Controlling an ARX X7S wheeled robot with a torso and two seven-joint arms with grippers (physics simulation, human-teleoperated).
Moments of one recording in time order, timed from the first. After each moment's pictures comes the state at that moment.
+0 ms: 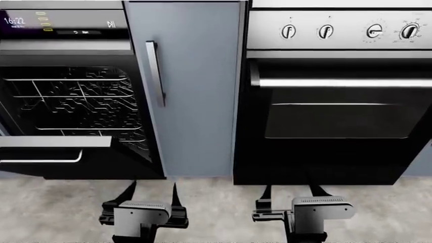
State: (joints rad) left arm -0.02 -0.16 0.22 -0.02 -0.14 0.02 -0.16; right arm 0.03 0.17 -0.20 -0.01 0.02 -0.03 0.24
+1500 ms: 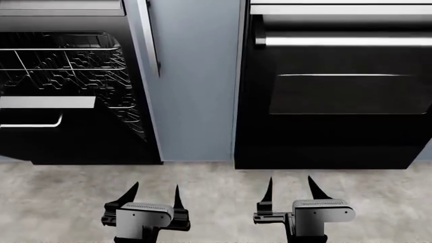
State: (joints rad) left arm -0.02 -0.19 0.27 -0.01 -0.17 0.03 -0.19; right arm 0.03 0.21 -0.23 0.02 0.05 -0.06 0.28
